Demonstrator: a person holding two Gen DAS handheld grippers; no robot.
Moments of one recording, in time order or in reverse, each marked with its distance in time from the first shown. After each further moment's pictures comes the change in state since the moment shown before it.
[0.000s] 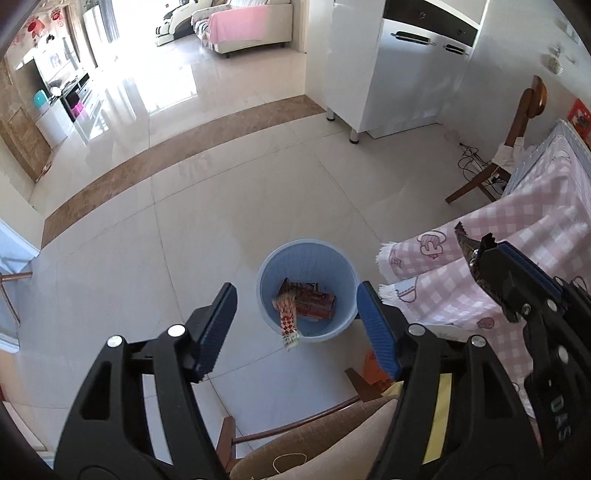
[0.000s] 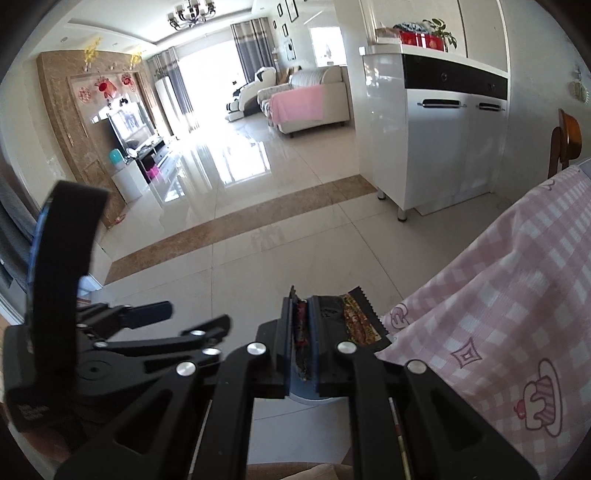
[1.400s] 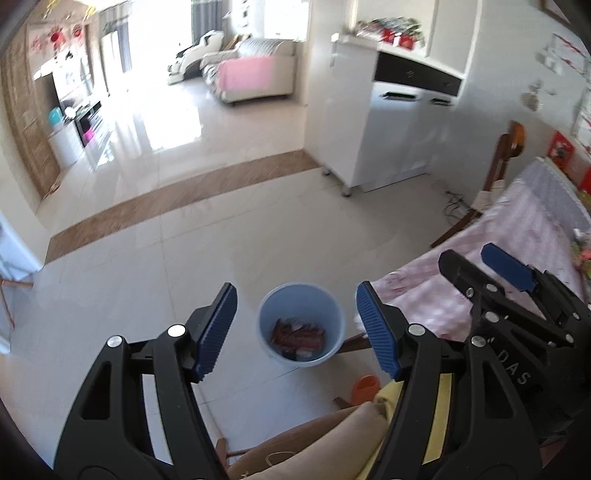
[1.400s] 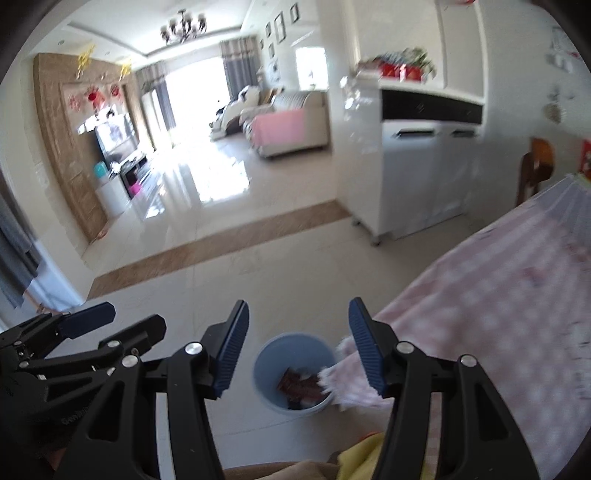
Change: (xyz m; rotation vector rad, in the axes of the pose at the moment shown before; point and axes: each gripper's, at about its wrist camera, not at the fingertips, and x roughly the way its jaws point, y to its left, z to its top) left arm -0.110 -0.007 -0.012 -0.007 -0.227 -0.037; right arm -0.081 0.002 0.020 -0.005 -0.117 -0.108
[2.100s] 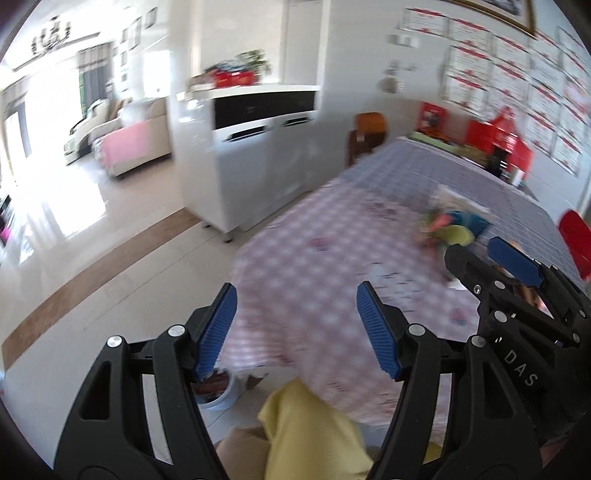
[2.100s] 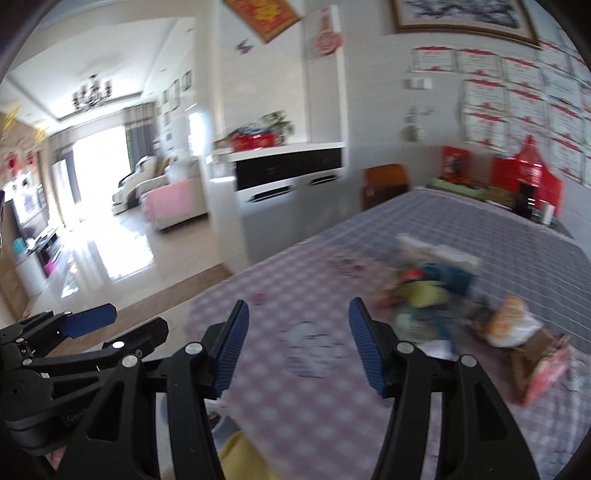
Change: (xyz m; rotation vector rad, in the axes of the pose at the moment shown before) left arm -0.095 -0.212 -0.014 0.325 -0.158 -0.351; right arm -0.196 -0.179 -0.045 0.204 -0.245 -0.405
